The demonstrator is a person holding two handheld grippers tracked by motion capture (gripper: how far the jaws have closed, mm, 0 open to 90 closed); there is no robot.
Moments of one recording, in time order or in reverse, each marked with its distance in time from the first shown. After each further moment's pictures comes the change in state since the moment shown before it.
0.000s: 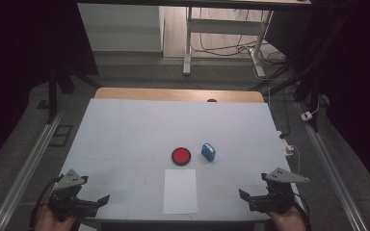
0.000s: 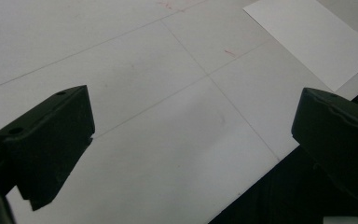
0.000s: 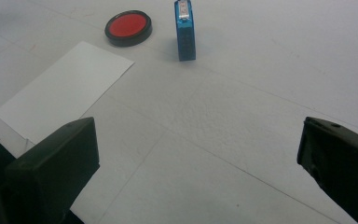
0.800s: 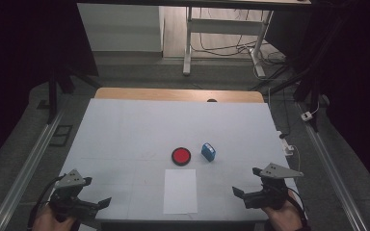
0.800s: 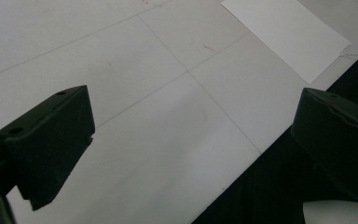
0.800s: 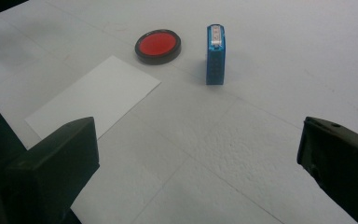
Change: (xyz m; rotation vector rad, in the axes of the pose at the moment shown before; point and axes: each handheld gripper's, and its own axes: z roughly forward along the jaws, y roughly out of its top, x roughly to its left) left arm 0.002 0.001 0.002 0.014 -0.086 0.027; right arm 0.005 0.014 0.012 -0.042 0.102 -0.062
